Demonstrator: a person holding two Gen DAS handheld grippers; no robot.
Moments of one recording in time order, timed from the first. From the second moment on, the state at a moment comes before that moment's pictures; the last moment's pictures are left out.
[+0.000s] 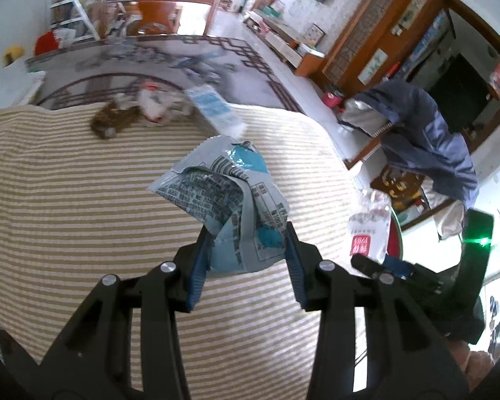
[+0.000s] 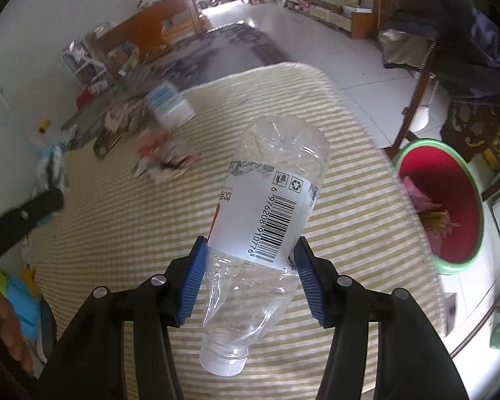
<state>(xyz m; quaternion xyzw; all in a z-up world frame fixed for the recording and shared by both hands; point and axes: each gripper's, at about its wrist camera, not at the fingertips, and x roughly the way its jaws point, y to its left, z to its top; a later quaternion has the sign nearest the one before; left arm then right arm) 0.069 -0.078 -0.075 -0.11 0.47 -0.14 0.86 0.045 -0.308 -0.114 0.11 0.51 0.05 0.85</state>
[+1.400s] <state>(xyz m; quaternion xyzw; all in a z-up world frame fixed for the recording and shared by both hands) 0.140 -0.294 -0.112 -0.03 0.50 -0.19 0.84 0.084 -0.574 -0.140 0.21 0.49 -0.05 0.84</state>
